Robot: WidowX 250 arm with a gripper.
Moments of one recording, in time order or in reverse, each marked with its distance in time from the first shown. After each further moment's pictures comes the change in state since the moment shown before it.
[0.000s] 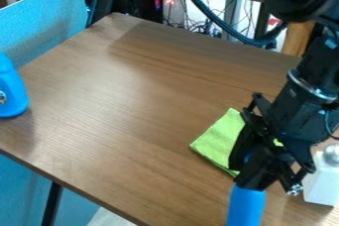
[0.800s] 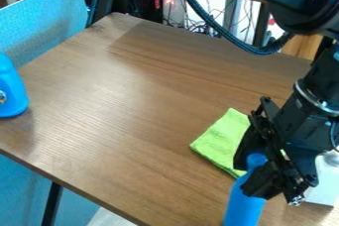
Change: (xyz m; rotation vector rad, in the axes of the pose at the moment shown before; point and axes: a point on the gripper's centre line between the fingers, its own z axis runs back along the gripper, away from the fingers) arm 0.002 -0.001 -0.001 0.074 -0.026 -0.025
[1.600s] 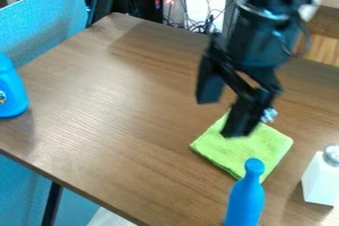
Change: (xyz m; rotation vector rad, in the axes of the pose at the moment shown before) arm -0.042 0.058 0.032 -0.092 -0.121 0.322
